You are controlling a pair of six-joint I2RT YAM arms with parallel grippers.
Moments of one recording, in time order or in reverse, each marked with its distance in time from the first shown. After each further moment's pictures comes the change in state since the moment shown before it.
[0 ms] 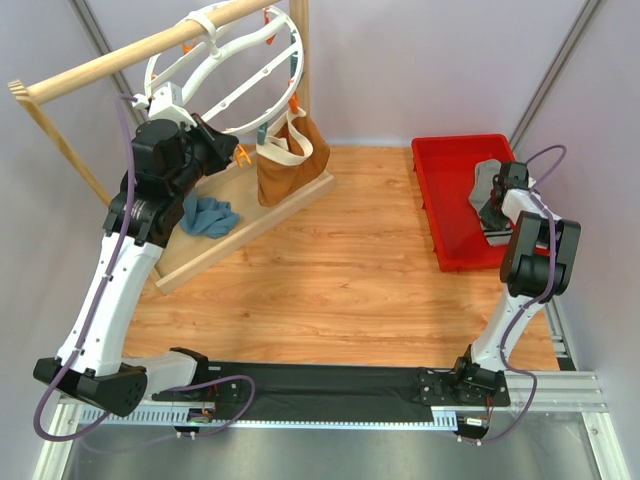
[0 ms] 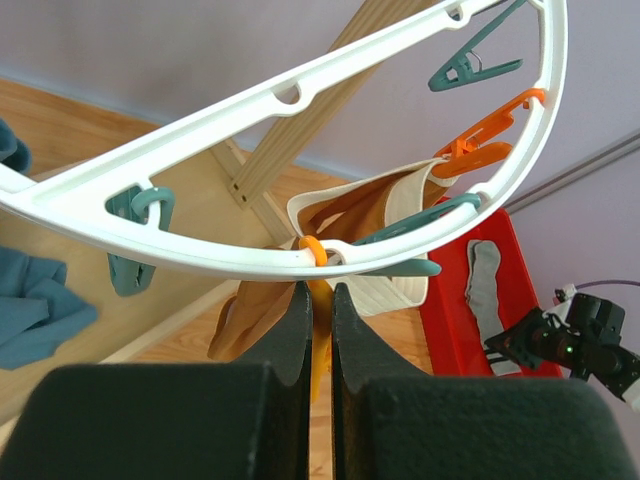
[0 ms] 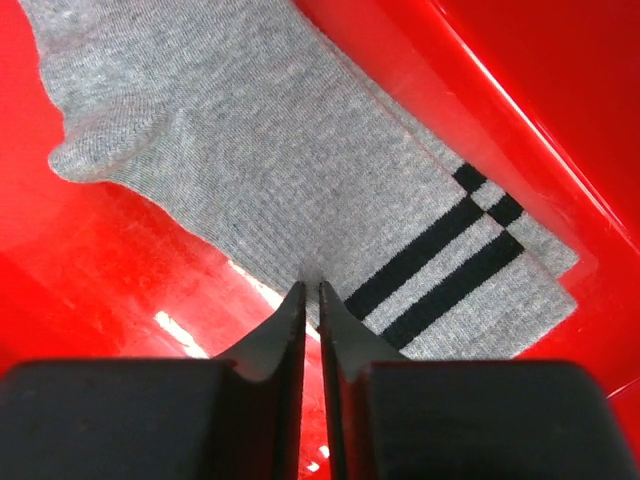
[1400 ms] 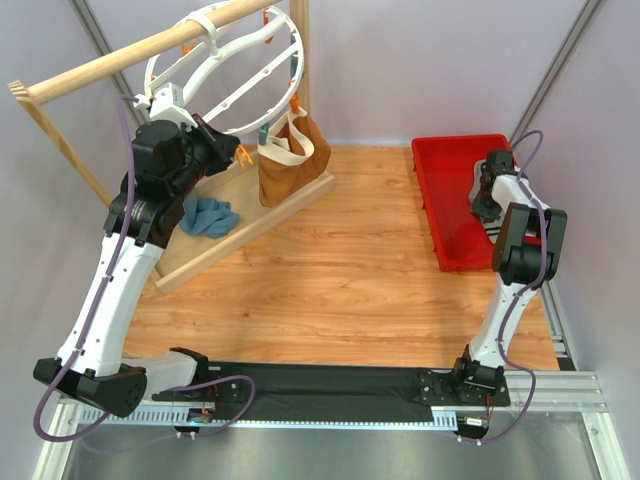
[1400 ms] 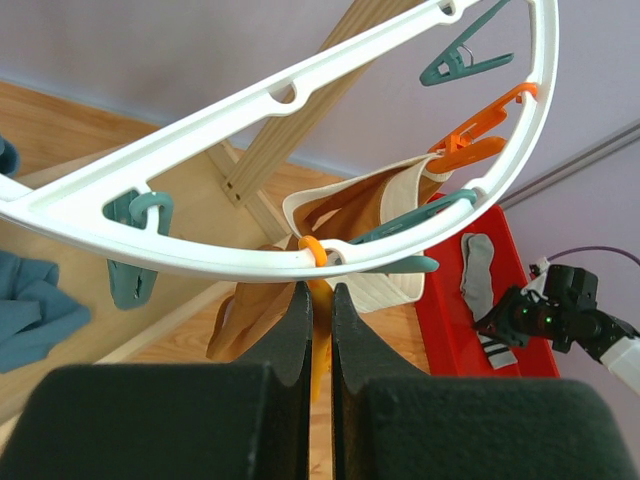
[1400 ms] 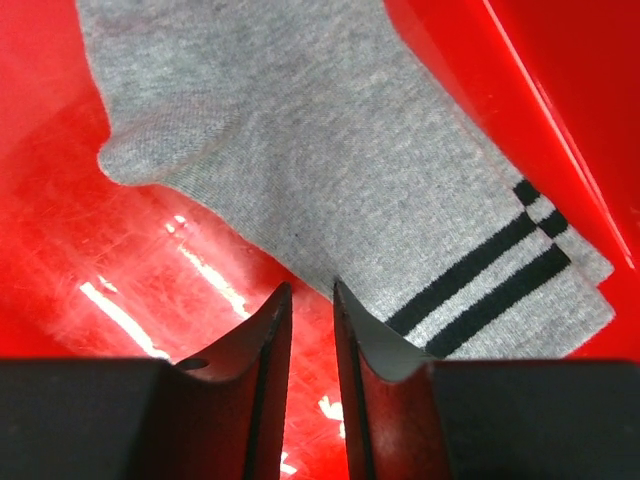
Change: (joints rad) left arm 0.001 -0.004 -0.011 0.011 0.019 -0.001; right arm 0.061 0.132 0.218 -0.165 0.064 -0.086
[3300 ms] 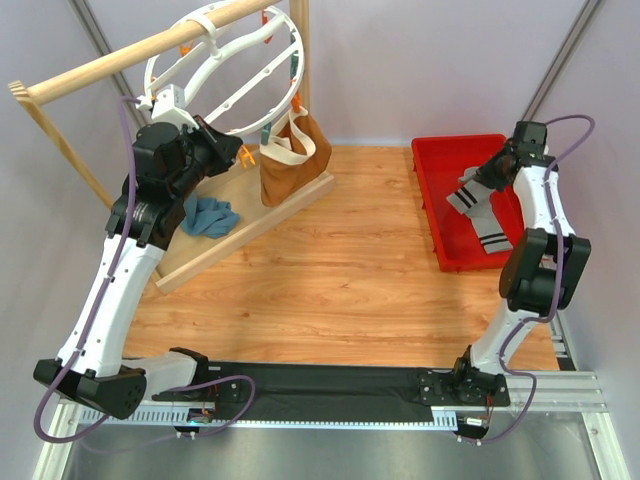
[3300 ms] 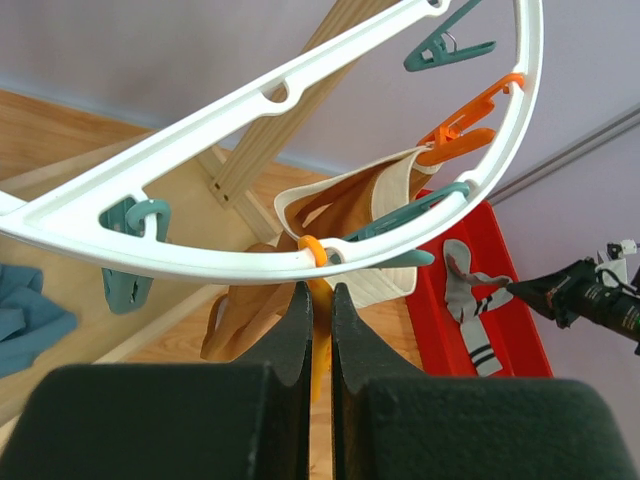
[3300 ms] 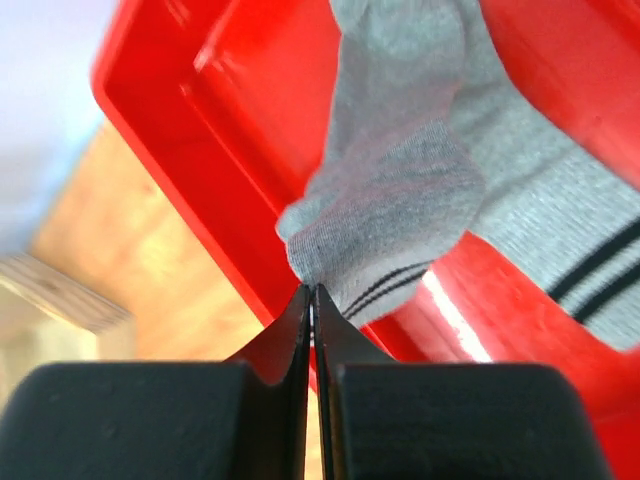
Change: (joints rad) left arm 0.004 -0.008 -0.030 0.039 0.031 -0.003; right arm -0.004 -0.280 0.044 -0.049 -0.312 0.277
